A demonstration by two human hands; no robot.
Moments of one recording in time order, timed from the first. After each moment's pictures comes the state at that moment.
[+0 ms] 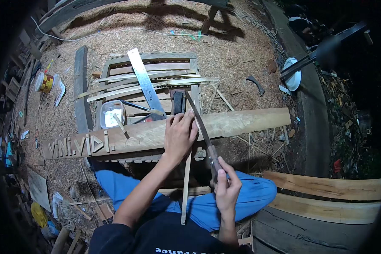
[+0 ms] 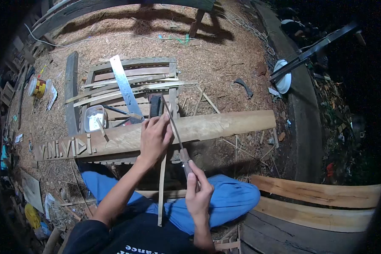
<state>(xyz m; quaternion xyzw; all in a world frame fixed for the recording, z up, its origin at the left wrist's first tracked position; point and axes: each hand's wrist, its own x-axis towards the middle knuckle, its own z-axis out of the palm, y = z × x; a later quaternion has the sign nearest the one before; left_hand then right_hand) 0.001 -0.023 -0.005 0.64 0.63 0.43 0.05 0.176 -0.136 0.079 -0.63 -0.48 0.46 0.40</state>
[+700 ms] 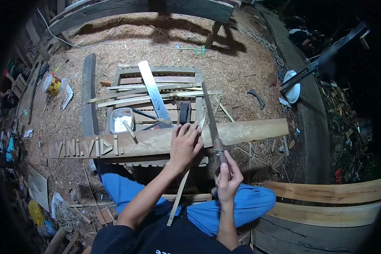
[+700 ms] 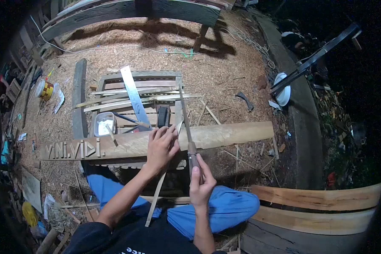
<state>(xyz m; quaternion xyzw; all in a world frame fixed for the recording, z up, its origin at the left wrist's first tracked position) -0.002 -0.033 -0.007 0.68 0.61 0.40 0.02 0.167 -0.105 0.058 -0.54 -0.50 0.45 0.51</state>
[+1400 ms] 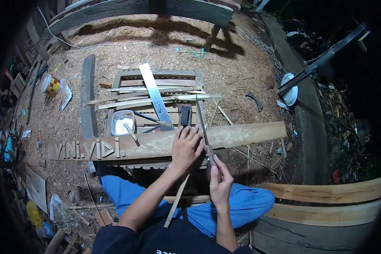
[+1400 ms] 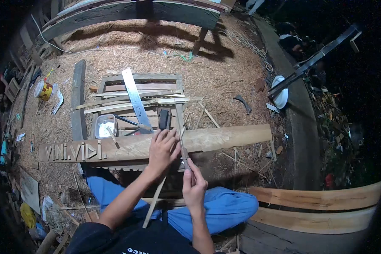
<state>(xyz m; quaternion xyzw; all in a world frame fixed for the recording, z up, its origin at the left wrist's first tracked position) -0.003 -0.034 -0.009 0.69 0.60 0.40 0.03 0.153 -0.112 0.059 -0.57 -0.57 0.42 0.42</state>
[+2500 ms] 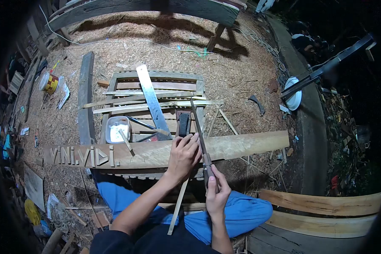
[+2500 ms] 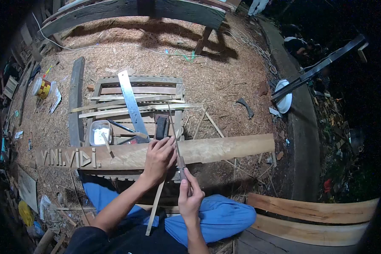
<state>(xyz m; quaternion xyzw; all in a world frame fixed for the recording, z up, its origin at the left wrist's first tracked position) -0.008 -0.022 -0.012 0.69 0.59 0.41 0.05 0.147 -0.100 0.043 -0.58 -0.52 0.45 0.43</state>
